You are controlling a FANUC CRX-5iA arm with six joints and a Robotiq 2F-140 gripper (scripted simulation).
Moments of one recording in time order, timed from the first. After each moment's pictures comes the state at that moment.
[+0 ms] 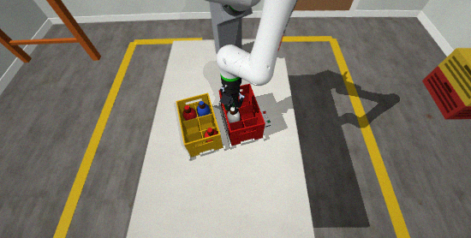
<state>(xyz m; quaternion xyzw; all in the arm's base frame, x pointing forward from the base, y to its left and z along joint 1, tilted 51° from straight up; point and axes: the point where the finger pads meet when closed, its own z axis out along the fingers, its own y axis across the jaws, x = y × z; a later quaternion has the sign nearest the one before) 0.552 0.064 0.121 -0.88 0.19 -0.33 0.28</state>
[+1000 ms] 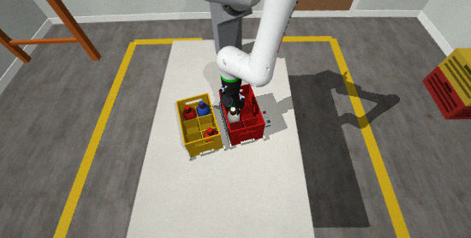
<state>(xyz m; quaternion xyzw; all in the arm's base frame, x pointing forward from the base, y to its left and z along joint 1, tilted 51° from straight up) 0.557 0.066 0.118 -0.88 0.19 -0.33 0.28</state>
